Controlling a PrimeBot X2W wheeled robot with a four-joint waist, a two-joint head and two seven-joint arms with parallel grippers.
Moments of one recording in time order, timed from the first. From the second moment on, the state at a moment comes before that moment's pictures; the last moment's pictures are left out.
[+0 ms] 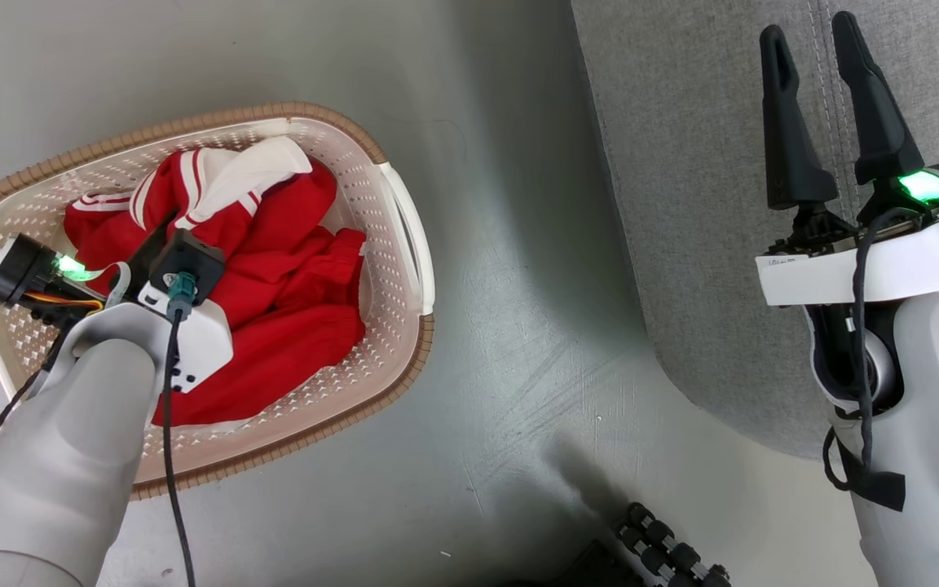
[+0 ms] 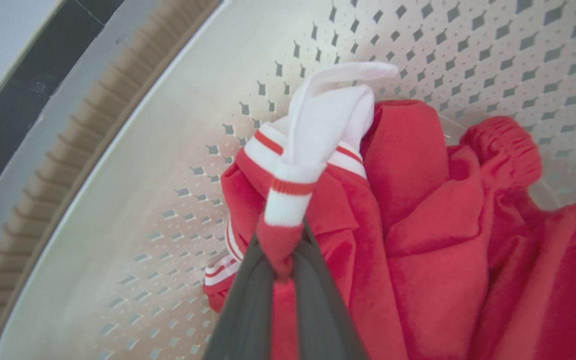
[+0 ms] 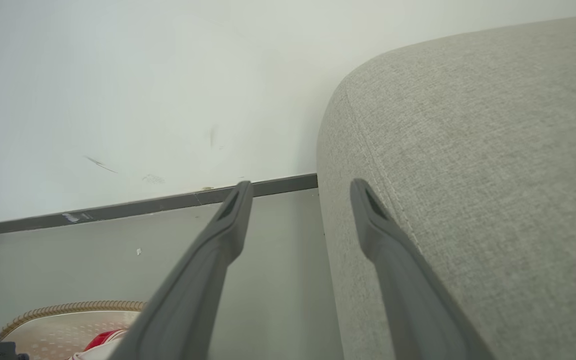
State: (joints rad) left arm -0.88 0.19 -0.46 1.01 0.14 0.10 -0.23; right arm -0.52 -0.04 0.05 -0.02 0.30 0.13 -0.25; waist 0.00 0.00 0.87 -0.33
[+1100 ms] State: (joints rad) left arm -0.83 0.11 -0.44 0.72 0.03 0.03 -0.25; right arm -0.52 -0.04 0.04 0.07 0.22 0.13 -0.25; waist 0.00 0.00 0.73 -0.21
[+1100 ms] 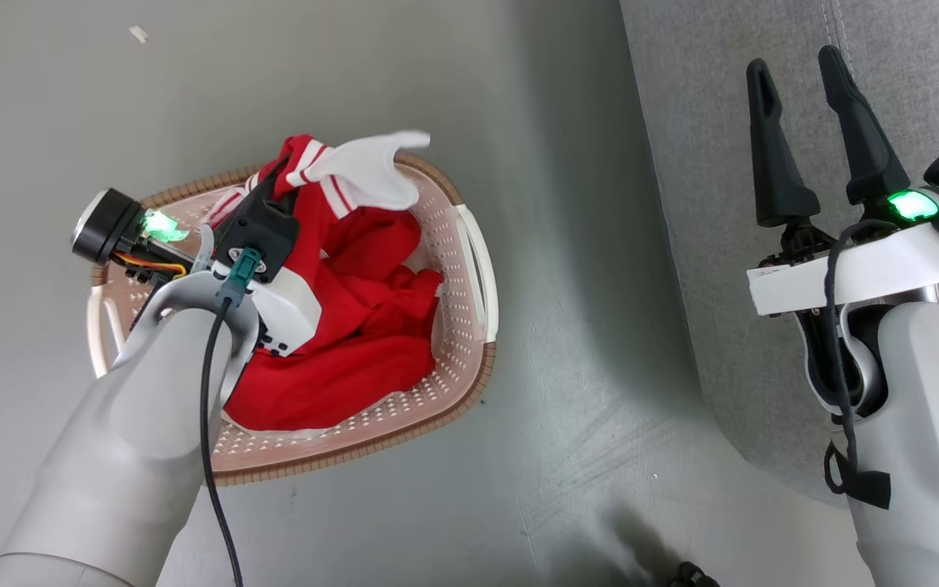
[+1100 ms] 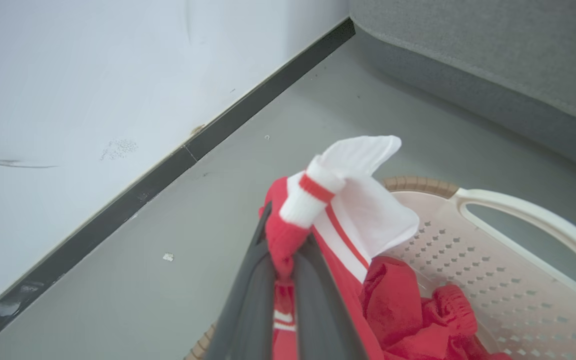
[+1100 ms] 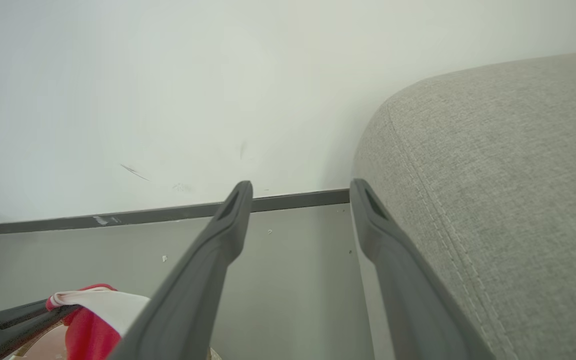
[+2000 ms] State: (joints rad) left arm -0.74 0.10 -0.40 0.51 -0.09 -0.04 -0.25; right arm -0.52 -0.05 0.13 0.17 0.06 0.13 -0.25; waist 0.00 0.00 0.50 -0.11
